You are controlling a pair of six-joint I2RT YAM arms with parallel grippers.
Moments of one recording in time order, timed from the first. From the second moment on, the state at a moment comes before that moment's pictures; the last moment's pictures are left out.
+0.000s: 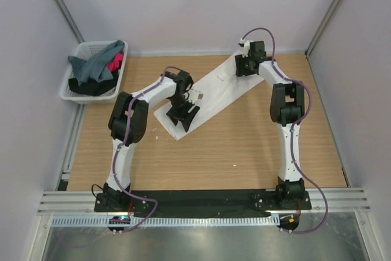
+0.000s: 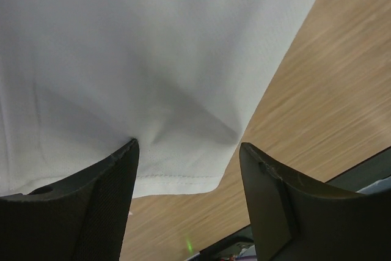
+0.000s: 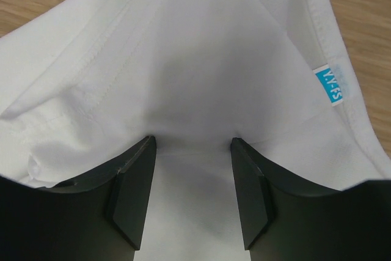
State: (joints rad) left arm -0.48 2.21 1.76 -1.08 0.31 0.16; right arm 0.11 2.46 2.05 -0.38 -0.16 -0.08
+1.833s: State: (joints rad) left arm -1.20 1.86 1.80 -1.09 -0.12 0.15; right arm 0.26 1.94 1.96 -0.42 -0.10 0.05
